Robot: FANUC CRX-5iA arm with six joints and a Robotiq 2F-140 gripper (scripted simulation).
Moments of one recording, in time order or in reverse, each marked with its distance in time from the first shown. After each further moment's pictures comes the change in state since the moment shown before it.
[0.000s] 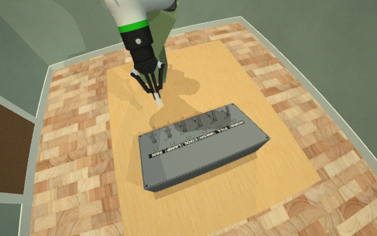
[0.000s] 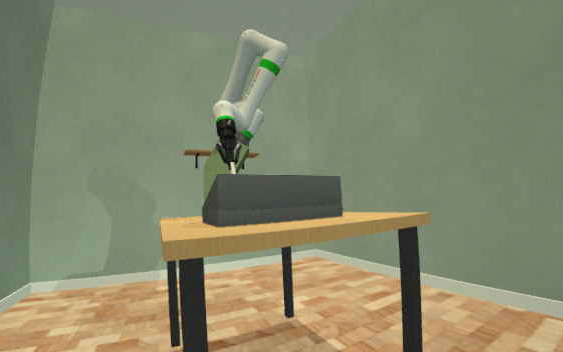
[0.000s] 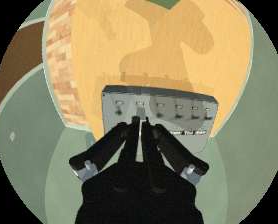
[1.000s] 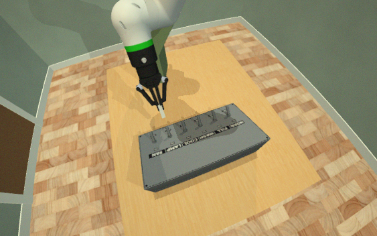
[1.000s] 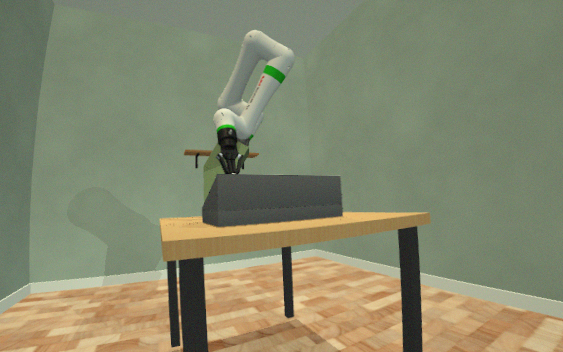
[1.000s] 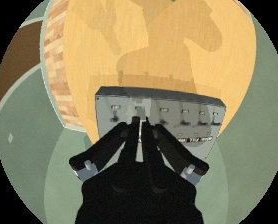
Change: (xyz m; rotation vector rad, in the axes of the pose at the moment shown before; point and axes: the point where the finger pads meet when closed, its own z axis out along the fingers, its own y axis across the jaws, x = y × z) arm 0.000 -0.001 0.057 -0.002 0.002 0.000
